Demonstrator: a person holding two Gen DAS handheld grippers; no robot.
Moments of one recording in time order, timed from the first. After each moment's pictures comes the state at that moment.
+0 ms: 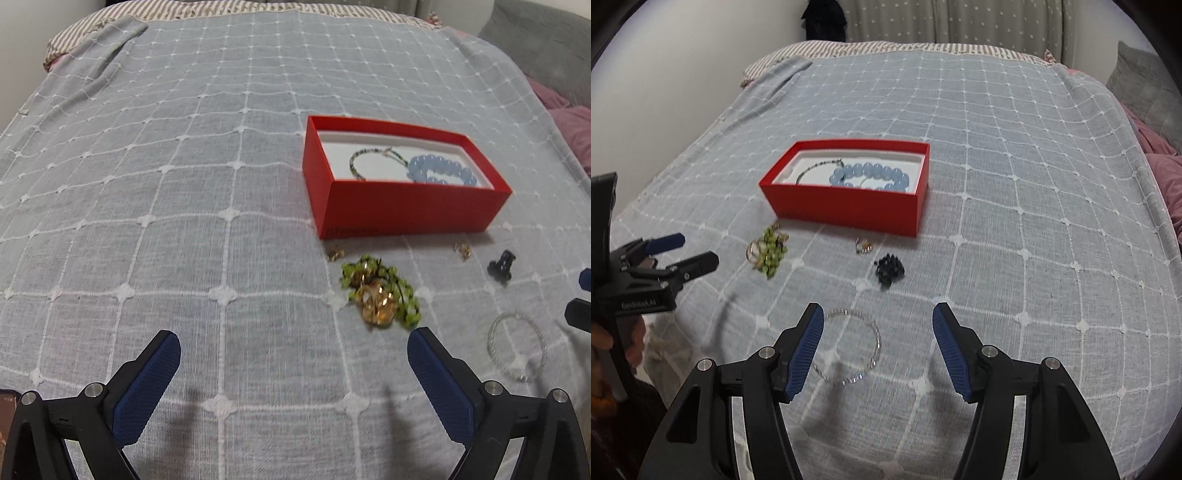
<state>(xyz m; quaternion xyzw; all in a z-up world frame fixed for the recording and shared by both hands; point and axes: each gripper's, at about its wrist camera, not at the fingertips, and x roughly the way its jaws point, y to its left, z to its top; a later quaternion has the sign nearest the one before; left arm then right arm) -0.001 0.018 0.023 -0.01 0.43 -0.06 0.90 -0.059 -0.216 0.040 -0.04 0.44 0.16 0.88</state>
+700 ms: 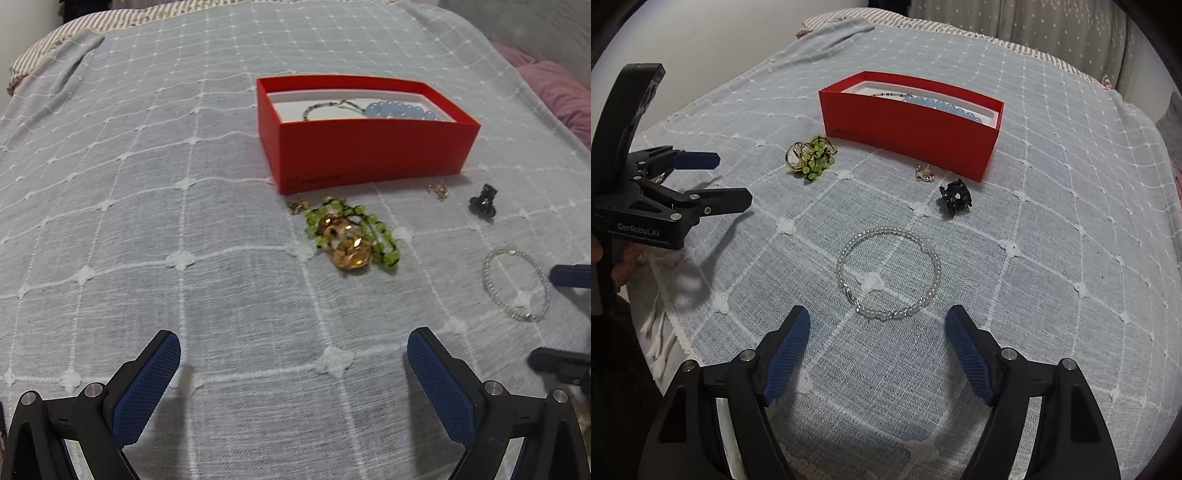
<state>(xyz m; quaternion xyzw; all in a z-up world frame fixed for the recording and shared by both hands) -0.013 0.002 0.000 0.03 0.43 -0.11 0.90 -0.089 -0.189 -0.016 -0.13 0.45 0.22 0.85</state>
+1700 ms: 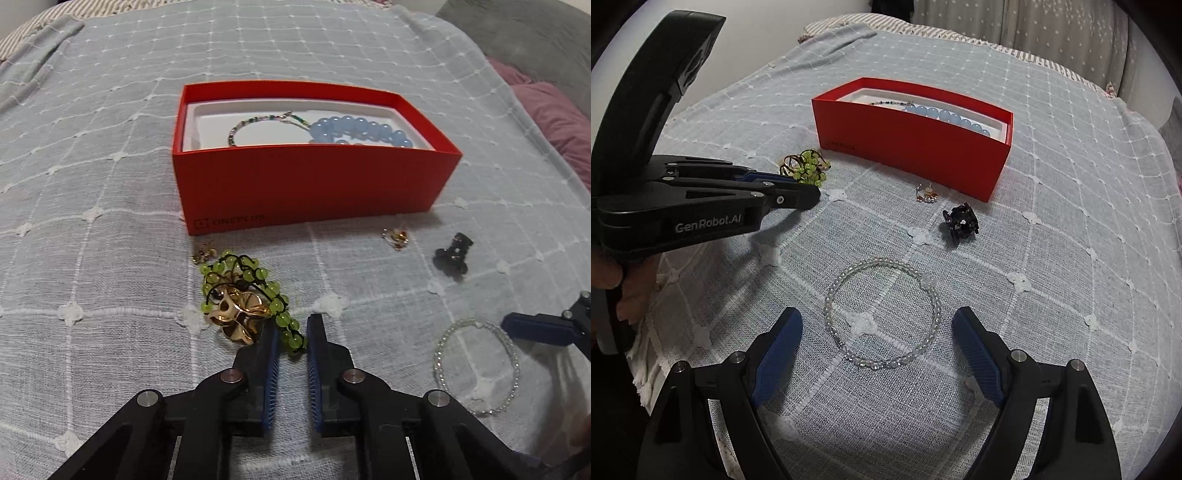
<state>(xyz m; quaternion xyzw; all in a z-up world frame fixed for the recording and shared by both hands) 0.026 -0.045 -0.007 -0.02 0.44 -0.12 0.89 -0.063 -0.178 -0.024 -0.14 0.44 0.23 0.86</state>
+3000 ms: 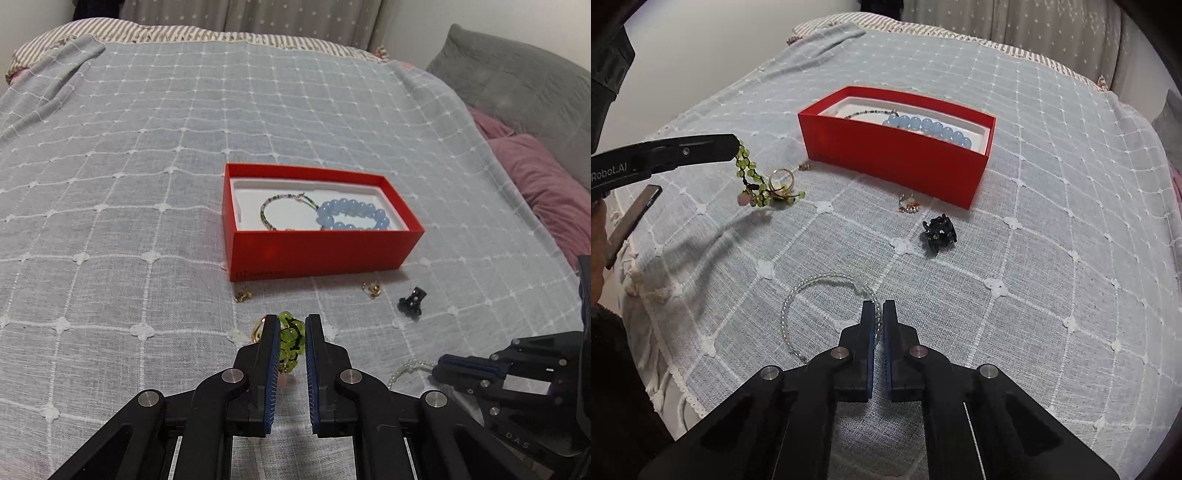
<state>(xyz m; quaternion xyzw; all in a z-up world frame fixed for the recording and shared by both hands) -0.007 -0.001 0.056 -0.07 0.38 -0.14 0.91 -0.061 -0.187 -0.003 -0.13 0.45 0.21 0.86</state>
